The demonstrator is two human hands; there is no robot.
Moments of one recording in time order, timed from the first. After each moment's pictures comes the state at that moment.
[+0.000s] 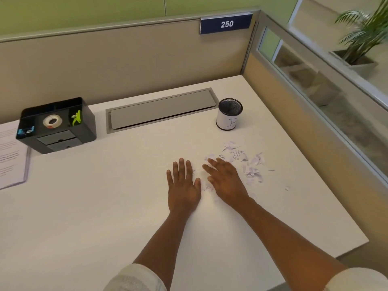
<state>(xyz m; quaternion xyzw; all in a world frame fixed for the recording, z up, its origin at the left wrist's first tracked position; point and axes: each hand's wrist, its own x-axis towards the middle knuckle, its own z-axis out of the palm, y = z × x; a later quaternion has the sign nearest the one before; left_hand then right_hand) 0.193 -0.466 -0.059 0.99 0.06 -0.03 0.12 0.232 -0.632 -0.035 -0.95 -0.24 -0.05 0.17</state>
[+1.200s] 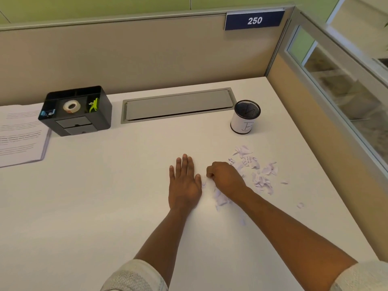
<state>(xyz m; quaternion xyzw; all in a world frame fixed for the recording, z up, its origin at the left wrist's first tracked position) 0.208 -0.468 -0.064 0.98 0.12 -0.02 0.13 0.282 -0.611 -0.025 -0.94 -0.27 0.14 0.17</state>
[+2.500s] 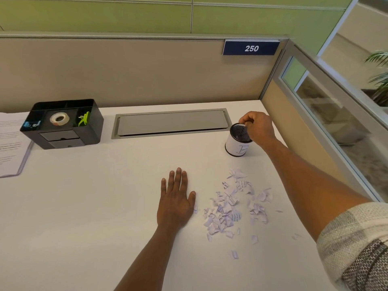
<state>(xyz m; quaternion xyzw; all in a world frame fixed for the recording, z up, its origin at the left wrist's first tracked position) 0.232 -0.456 -0.069 0.99 0.08 0.00 0.11 0.478 -0.661 0.075 -0.94 -0.08 -0.06 0.34</state>
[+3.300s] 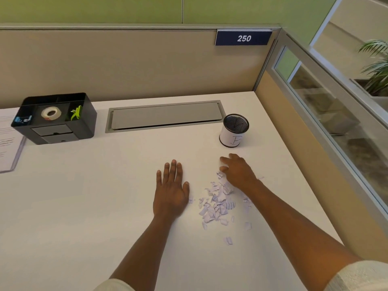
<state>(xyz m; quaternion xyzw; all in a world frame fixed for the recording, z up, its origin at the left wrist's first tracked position) 0.233 -0.459 -0.068 0.99 0.09 0.01 0.11 0.358 -0.666 -0.015 -0.97 -0.11 0.17 0.15</state>
